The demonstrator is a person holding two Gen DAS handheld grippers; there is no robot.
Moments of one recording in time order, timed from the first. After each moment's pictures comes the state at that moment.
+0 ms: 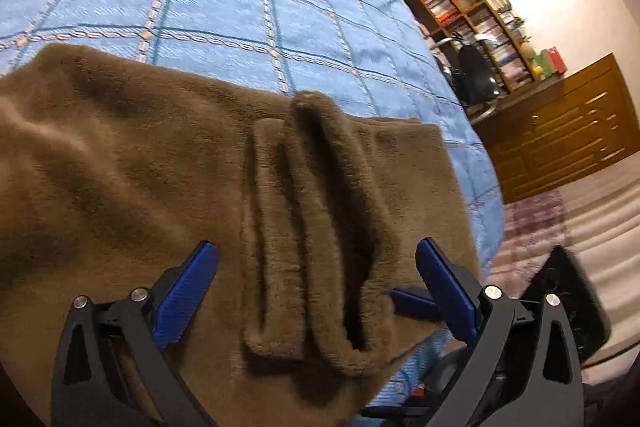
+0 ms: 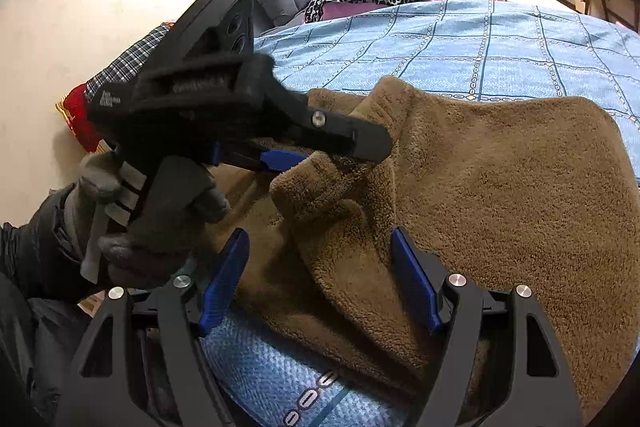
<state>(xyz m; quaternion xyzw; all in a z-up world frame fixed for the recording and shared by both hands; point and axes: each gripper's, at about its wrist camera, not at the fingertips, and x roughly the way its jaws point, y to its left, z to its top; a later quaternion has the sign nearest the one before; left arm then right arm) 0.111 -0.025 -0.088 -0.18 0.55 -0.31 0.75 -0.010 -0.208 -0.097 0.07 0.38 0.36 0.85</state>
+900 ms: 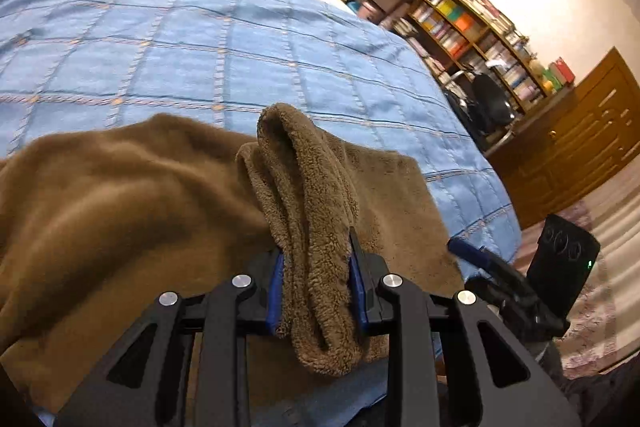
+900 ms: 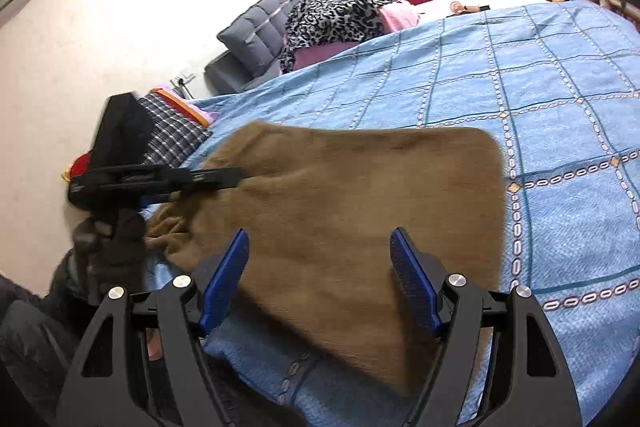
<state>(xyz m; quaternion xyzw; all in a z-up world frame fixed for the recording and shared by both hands) 0.057 0.047 -0.019 -0.14 0.48 -0.24 0.83 -0.017 -0.290 -0.065 0.17 0.35 0.32 0.86</state>
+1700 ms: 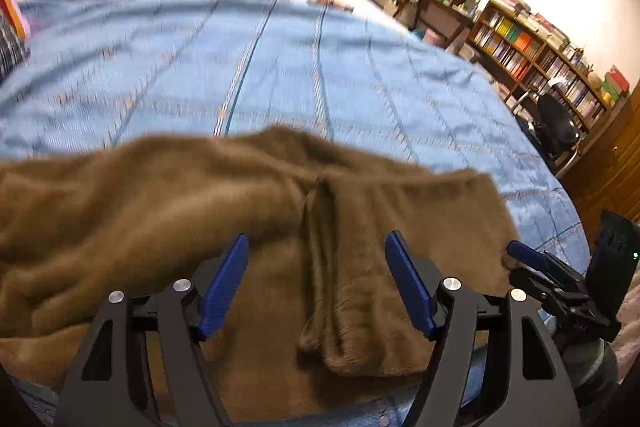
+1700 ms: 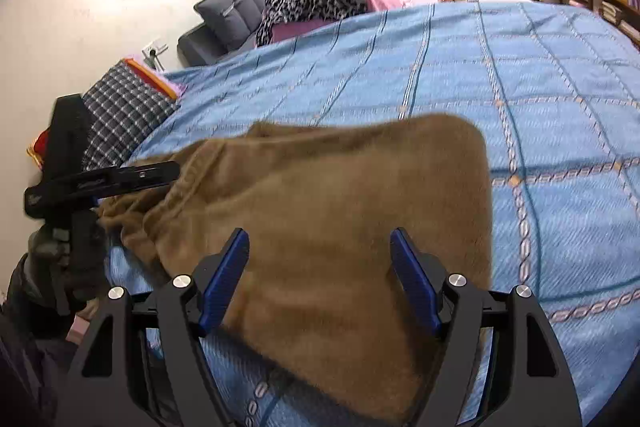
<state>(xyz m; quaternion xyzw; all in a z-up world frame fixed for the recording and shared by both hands) 0.039 0.069 -0.023 -0.09 0.43 -0.11 0.89 0.003 -0.258 -0.081 0.11 0.37 0.28 0.88</state>
